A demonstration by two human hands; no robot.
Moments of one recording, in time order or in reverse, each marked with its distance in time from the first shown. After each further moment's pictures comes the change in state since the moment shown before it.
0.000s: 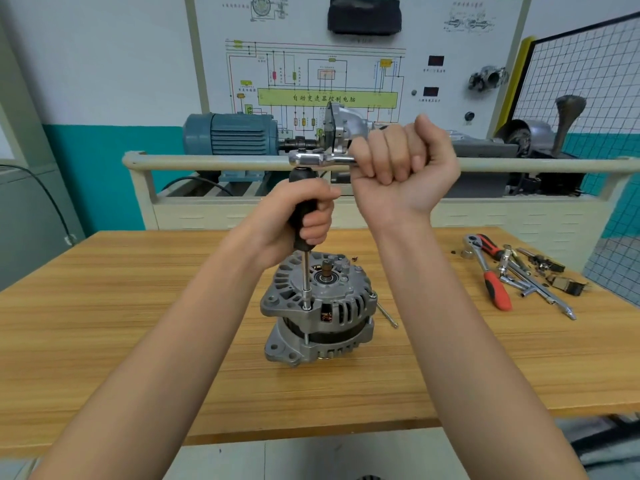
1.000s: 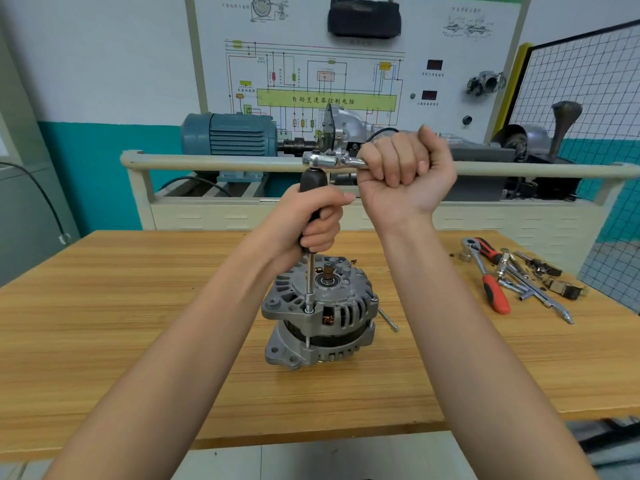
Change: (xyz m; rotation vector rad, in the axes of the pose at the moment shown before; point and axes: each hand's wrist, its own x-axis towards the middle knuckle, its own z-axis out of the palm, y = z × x) left_hand 0.002 -0.005 0.007 0.030 -0.001 0.040; right_hand 0.008 -0.001 -0.011 0.161 0.115 0.026
